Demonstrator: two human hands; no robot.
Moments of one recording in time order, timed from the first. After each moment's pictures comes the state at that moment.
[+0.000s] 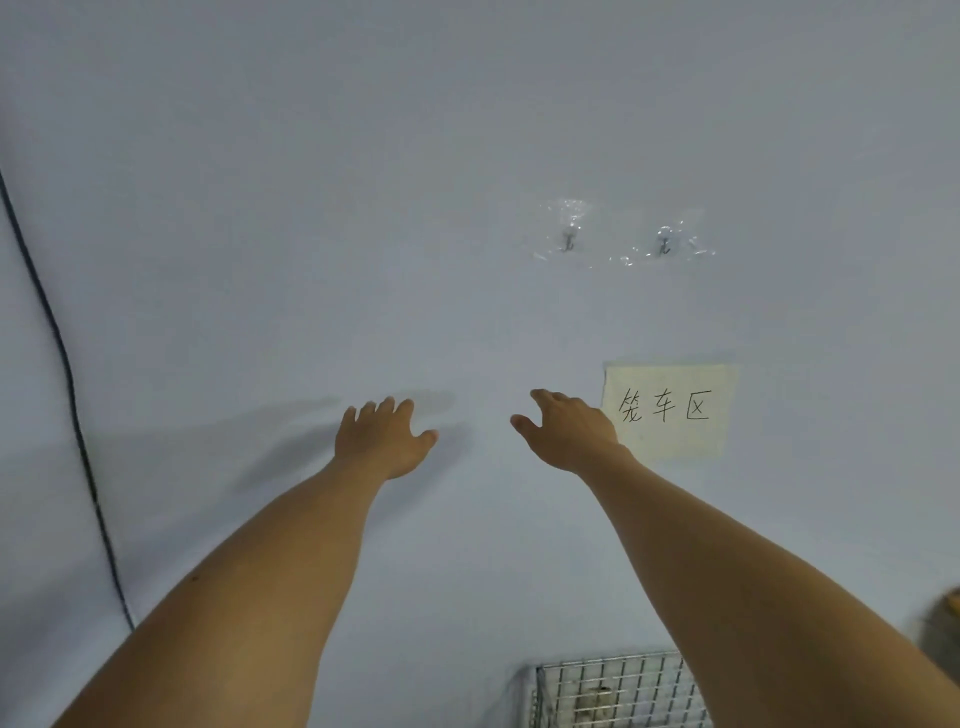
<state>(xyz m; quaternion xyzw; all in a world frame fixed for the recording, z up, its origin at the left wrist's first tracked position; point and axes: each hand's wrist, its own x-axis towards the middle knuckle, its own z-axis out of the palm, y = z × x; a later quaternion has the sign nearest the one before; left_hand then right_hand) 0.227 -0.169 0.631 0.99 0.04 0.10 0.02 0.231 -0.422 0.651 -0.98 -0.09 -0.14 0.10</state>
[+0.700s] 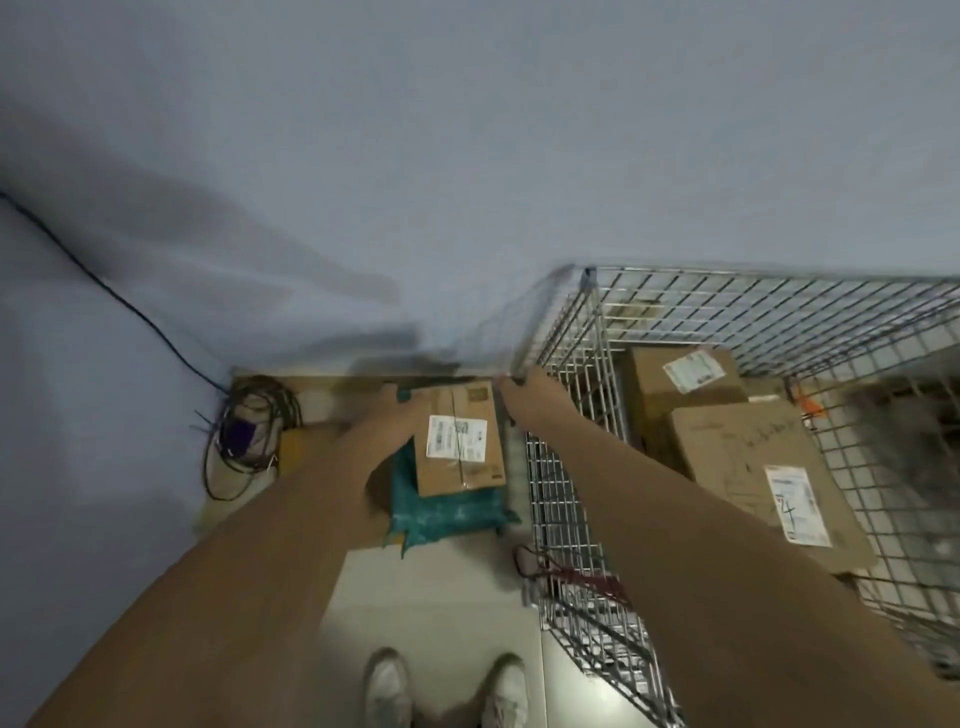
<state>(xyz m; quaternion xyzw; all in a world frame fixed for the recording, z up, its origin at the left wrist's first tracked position) 0.175 -0.170 -0.010 0.84 0.27 -0.26 0.40 0.224 -0.379 0.030 -0.90 0.09 0.32 0.29</state>
